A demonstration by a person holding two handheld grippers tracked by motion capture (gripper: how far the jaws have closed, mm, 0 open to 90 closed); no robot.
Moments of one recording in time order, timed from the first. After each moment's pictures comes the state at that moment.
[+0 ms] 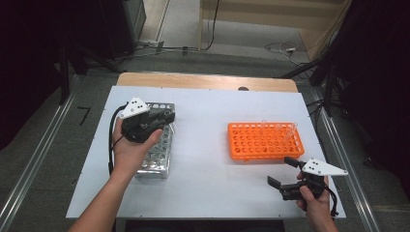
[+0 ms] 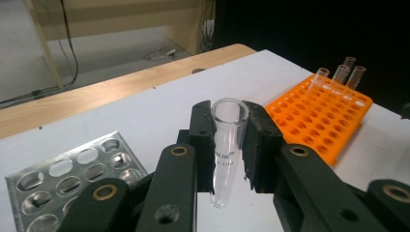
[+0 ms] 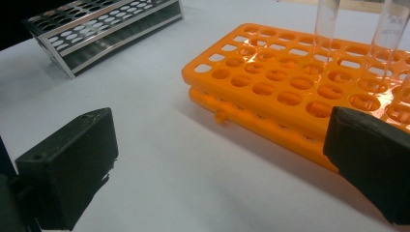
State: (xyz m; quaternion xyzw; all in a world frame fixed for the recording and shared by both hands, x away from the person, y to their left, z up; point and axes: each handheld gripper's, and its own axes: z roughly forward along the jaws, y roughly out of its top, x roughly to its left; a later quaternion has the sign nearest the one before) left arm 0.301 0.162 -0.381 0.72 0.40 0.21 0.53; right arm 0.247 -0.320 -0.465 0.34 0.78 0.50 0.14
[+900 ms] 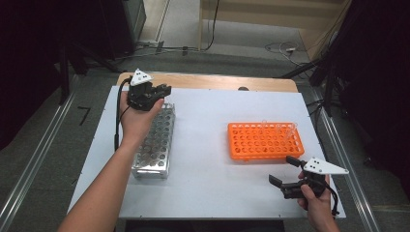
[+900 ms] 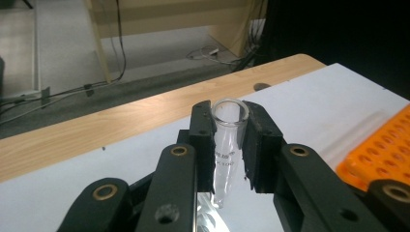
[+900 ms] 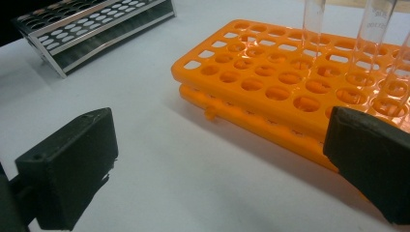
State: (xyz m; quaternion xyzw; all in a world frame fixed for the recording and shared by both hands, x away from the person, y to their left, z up) left arm 0.385 0.169 -0.377 0.69 0.46 0.26 0.49; right arm 0.251 -0.325 -0.468 0.35 0.78 0.50 0.14
